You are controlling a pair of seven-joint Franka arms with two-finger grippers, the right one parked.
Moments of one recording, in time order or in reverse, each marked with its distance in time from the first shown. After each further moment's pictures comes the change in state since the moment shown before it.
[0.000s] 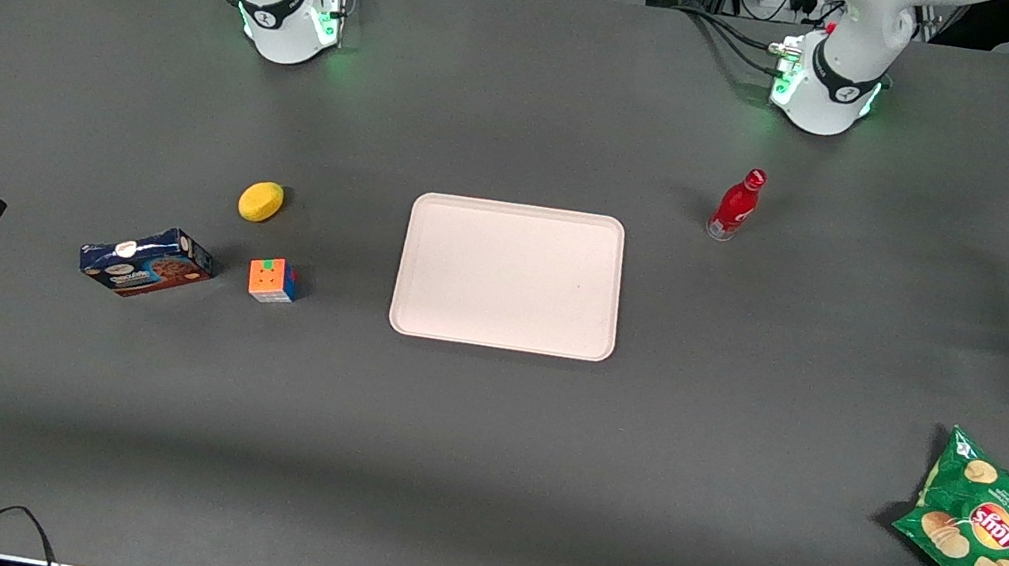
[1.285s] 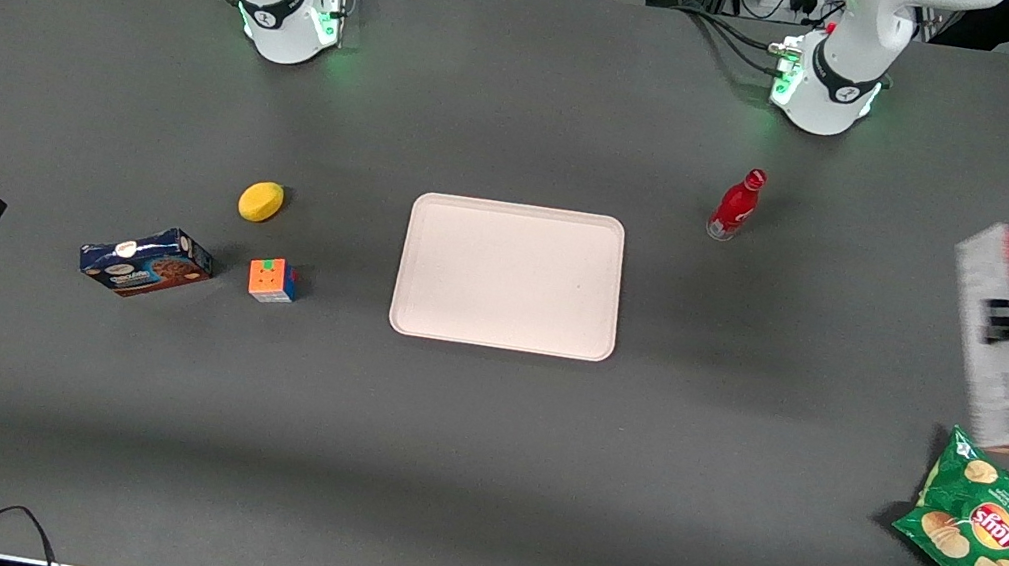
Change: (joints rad) arm -0.154 -0.082 -0.553 0.530 0.183 -0.729 -0.746
